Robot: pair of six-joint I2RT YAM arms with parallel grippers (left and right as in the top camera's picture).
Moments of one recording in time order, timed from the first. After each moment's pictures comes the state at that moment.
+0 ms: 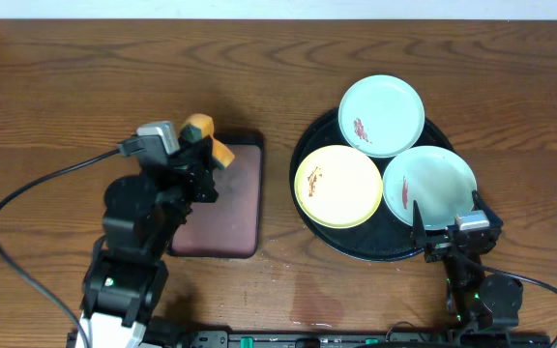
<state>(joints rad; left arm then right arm) -0.21 0.78 0.67 -0.18 0.14 -0.47 0.03 0.01 0.01 -0.06 -0.11 -0.13</state>
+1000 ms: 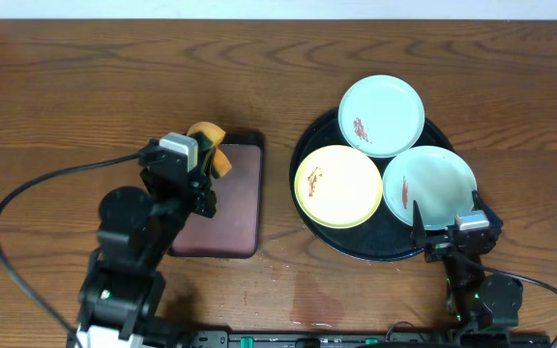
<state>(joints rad) -0.21 0.73 0.64 -0.18 0.17 -0.09 0.03 0.01 0.01 -0.06 -0.11 -0.13</state>
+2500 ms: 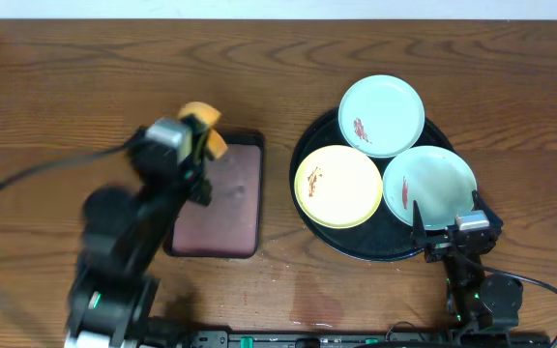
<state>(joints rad) -0.21 0.70 0.75 -0.13 0.19 -0.07 0.03 0.01 0.01 -0.06 -0.11 -0.13</state>
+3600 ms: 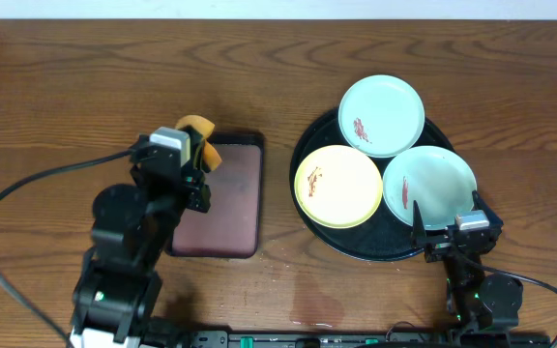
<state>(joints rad) -0.21 0.73 0.71 -0.24 0.10 -0.07 0.03 0.02 0.01 -0.06 -0.10 -0.13</state>
